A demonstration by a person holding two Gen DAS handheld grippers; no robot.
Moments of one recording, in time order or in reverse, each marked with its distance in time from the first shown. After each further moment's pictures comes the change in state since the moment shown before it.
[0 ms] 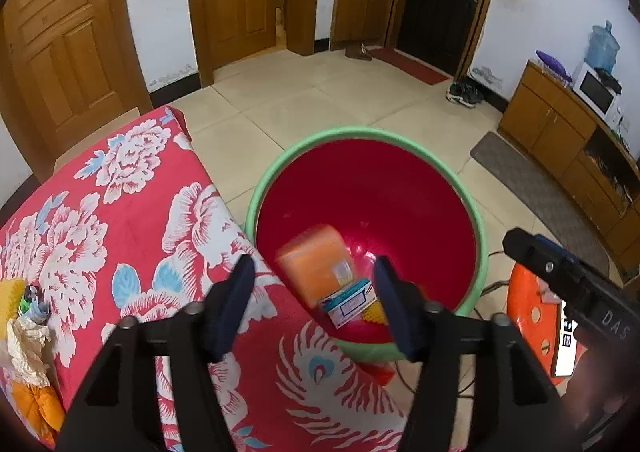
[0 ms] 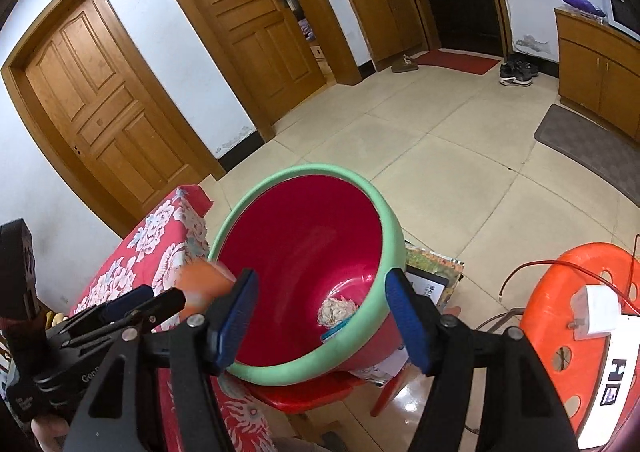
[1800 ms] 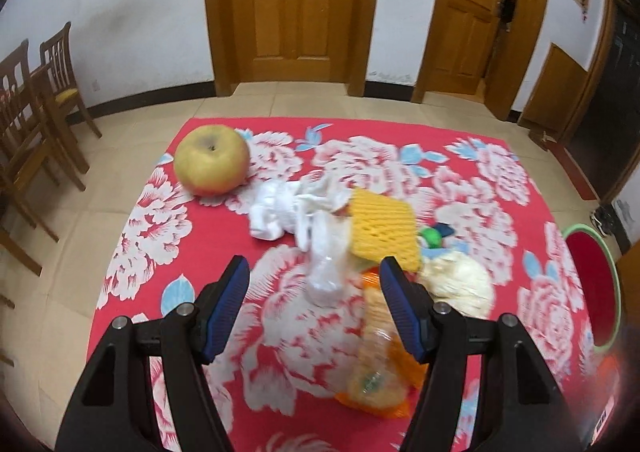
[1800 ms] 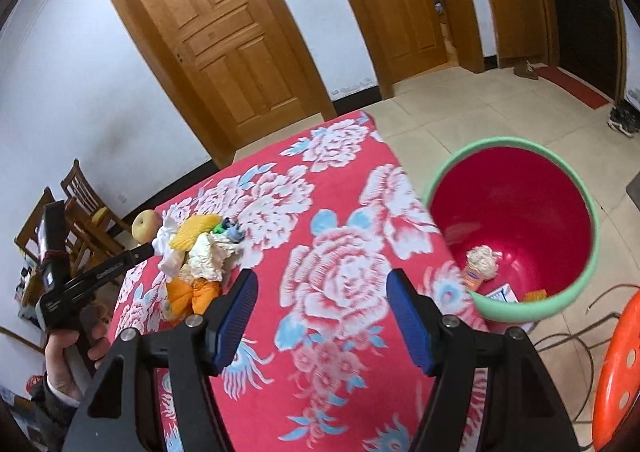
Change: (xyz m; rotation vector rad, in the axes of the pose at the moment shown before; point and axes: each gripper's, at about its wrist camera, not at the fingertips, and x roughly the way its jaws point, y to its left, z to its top) left arm -0.138 0.302 -0.114 -0.526 -0.070 0.452; right arm -0.012 0.204 -0.066 -0.314 0.159 0.262
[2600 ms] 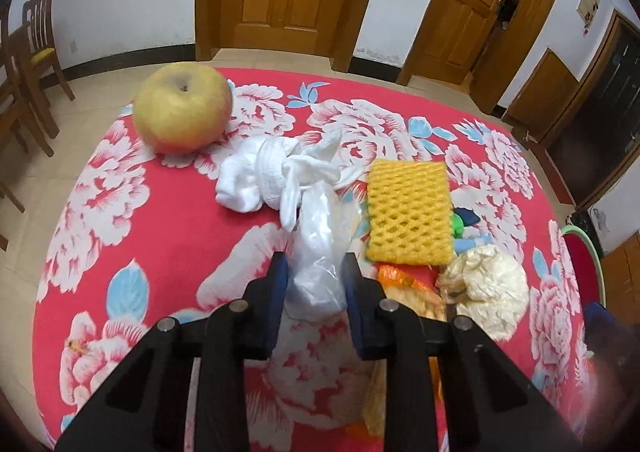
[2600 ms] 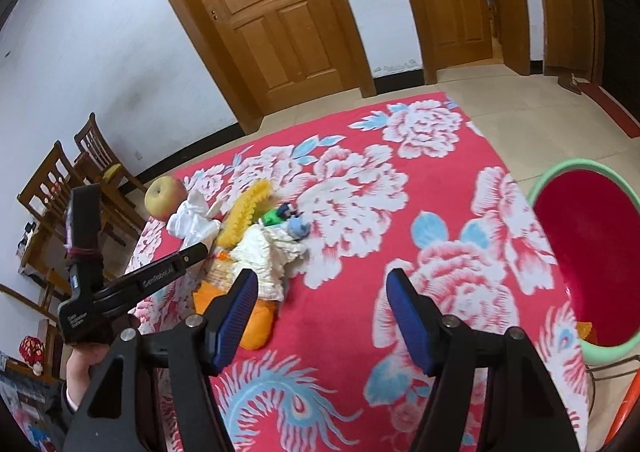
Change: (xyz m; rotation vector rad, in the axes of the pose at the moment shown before) left arm 0.044 0.018 -0.011 -0.068 0.093 -0.133; right arm 0.078 0.078 0.011 -0.123 0.104 0.056
